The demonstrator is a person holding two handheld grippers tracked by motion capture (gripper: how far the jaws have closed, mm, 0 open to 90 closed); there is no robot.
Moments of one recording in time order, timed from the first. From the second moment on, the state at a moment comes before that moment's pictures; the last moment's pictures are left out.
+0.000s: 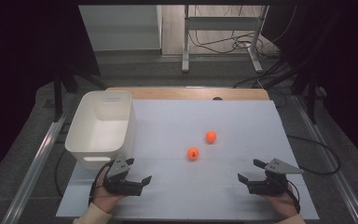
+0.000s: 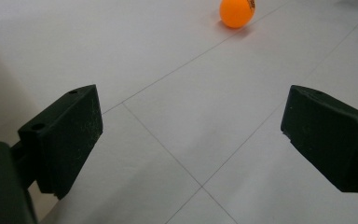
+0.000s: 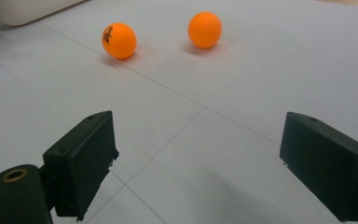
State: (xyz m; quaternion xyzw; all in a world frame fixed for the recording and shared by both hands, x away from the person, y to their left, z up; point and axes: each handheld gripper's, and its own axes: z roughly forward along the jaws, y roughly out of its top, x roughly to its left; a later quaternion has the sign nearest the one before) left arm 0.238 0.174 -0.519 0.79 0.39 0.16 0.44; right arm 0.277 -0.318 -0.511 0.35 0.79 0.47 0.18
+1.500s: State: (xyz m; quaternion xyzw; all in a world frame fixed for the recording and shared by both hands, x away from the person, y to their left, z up) left arm 0.237 0.168 -0.512 0.78 0.39 0.15 0.46; right arm 0.276 -0.310 -0.512 0.34 0.80 0.46 0.17
